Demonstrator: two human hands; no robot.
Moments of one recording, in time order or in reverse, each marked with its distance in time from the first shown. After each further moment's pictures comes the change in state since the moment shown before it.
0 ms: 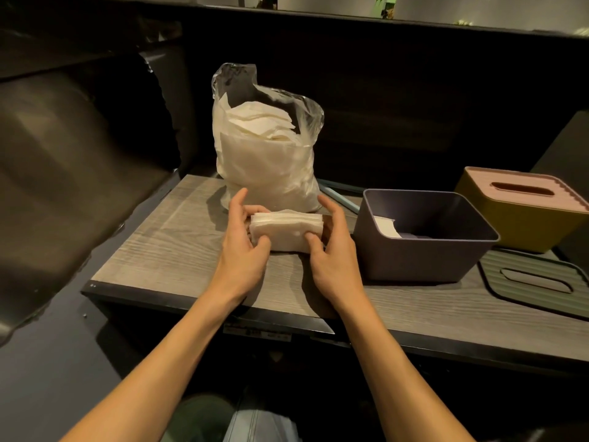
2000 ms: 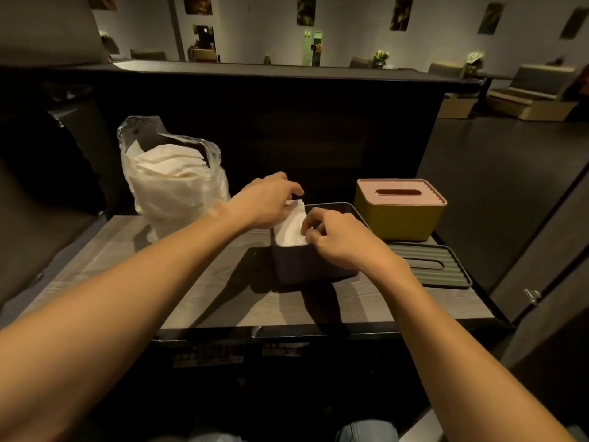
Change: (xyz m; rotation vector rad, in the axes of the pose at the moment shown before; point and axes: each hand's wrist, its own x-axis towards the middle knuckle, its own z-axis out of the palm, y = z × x) left_hand 0.070 0.147 0.123 0.964 -0.514 0.447; right_hand 0.012 -0.047 -0.173 -0.726 -0.243 0.079
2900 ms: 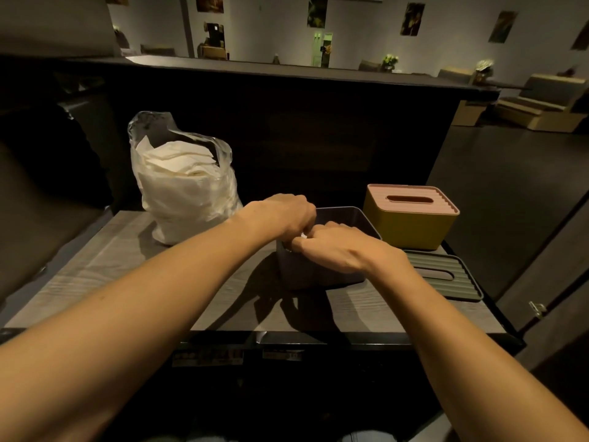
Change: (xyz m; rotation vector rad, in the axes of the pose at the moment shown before) left_hand 0.015 0.011 0.019 0.296 -0.264 0.131; right_hand 0.013 -0.019 -0.004 -0.164 -0.269 -0.074
